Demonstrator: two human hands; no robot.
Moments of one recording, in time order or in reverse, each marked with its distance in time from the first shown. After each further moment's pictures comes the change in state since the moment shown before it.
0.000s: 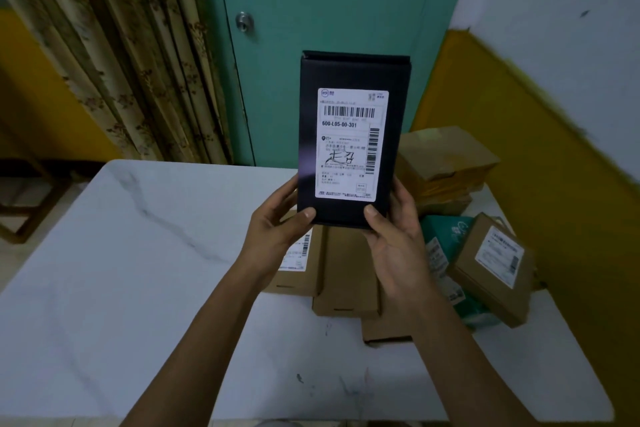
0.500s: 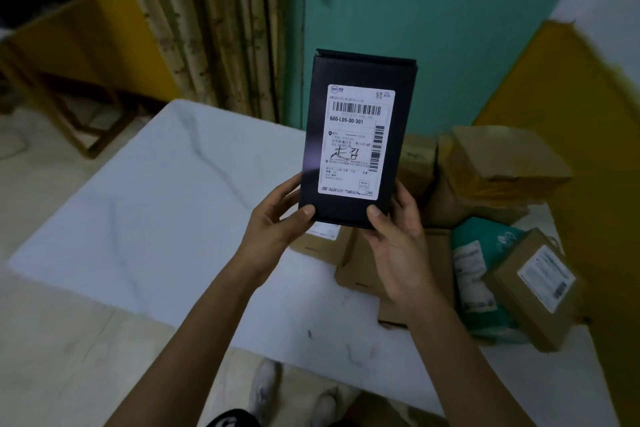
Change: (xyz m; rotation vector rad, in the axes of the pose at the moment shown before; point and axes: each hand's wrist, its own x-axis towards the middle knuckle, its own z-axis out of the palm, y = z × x) left_hand -0.065 -0.020 -0.039 -0.049 0.197 -0.045; right_hand -0.021 0.037 0.017 -0.084 -0.103 0.229
